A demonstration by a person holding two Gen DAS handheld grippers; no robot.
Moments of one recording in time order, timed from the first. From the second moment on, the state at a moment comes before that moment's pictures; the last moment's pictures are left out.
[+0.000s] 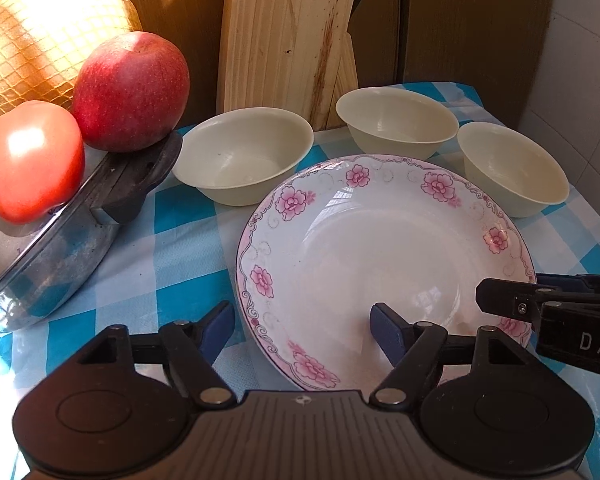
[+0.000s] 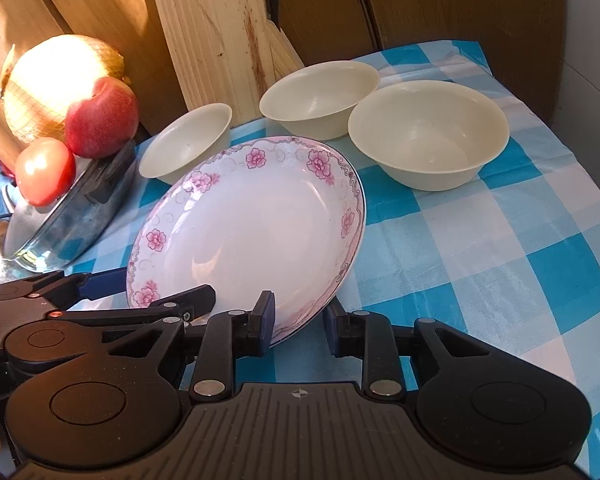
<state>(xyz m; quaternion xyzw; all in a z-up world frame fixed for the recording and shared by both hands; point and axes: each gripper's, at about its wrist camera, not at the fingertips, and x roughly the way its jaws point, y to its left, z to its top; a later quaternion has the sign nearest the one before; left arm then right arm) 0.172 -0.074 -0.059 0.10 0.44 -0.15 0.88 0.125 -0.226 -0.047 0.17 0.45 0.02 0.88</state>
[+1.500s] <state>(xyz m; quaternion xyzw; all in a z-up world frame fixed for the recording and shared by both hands) 0.195 -0.065 -0.064 0.06 0.44 -0.15 0.88 0.149 -0.224 -0.057 0.14 0.42 -0.02 0.90</state>
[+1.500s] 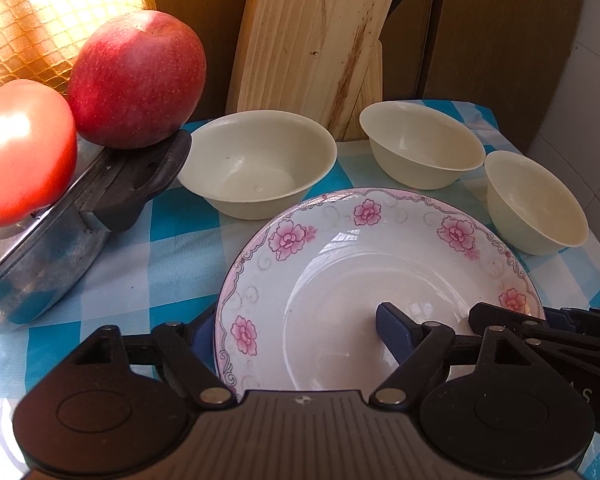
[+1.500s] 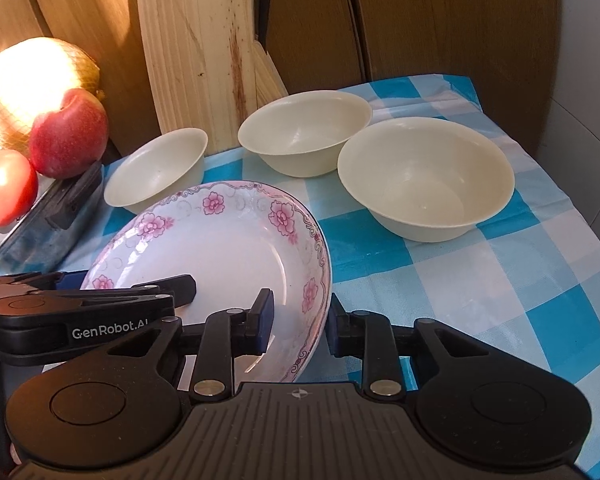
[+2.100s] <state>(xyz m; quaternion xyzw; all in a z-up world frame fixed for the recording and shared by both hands) 0.170 -0.066 -0.057 0.09 0.43 -0.15 0.89 0.133 -0.223 -0.046 0.12 0.41 -0.01 0.90</state>
